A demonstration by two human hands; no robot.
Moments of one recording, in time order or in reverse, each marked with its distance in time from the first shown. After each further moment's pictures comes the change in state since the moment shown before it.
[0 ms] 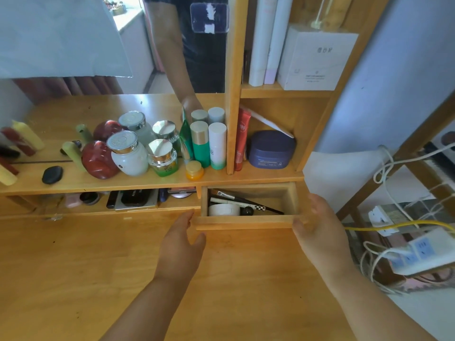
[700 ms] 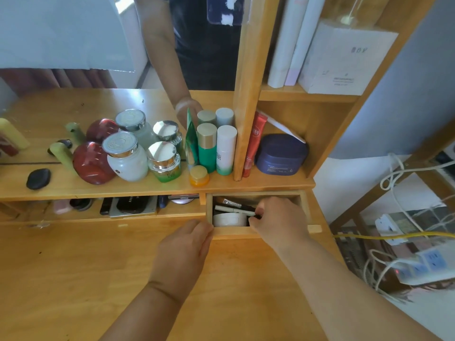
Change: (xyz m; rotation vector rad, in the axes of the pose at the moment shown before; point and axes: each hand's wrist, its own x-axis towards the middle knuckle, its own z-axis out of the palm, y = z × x) left_hand 0.028 -0.010 -0.011 0.440 -0.017 0.561; right_hand 0.043 -0.069 0.058 -0.501 -0.273 -0.097
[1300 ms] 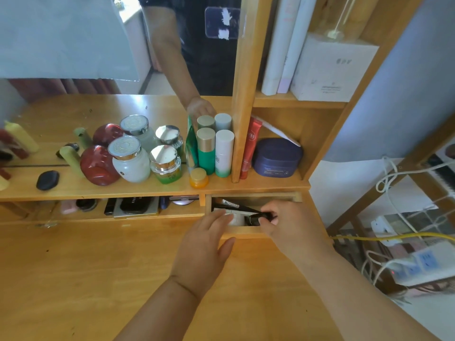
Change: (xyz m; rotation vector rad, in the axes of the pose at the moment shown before) left_hand 0.007 0.034 0.002 -0.091 -0.078 0.015; right_hand -0.033 0.013 -0.030 0.259 0.070 -0.115
